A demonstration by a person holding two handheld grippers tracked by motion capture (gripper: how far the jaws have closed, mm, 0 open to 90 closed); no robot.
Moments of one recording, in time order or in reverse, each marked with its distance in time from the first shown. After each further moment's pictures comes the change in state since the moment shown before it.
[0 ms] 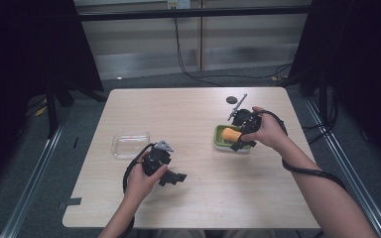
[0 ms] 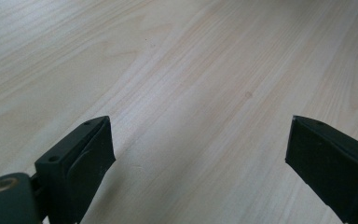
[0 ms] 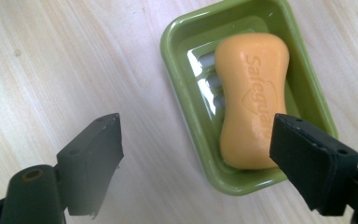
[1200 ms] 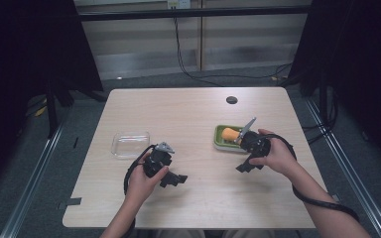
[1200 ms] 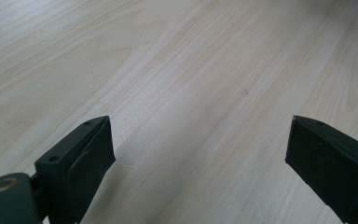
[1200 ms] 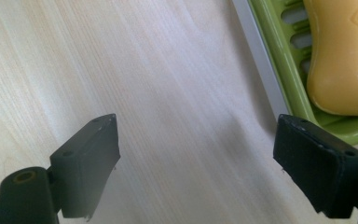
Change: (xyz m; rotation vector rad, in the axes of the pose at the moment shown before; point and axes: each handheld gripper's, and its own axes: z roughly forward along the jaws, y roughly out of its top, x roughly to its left) left arm -0.005 -0.001 0.003 0.002 0.001 -0.009; right arm 0.037 -0.054 0.019 -0.030 0.008 -0.010
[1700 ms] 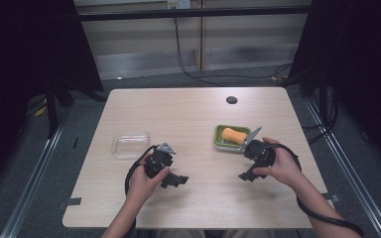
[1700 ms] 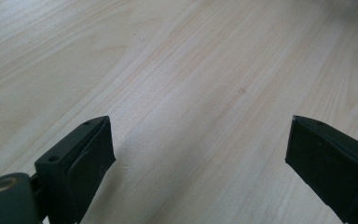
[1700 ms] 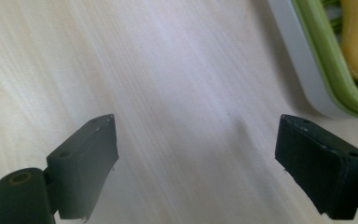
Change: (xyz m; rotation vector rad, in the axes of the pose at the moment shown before) left arm -0.002 0.000 0.003 0.010 -0.005 0.005; right arm 0.018 -0.022 0.001 -0.035 0.002 0.001
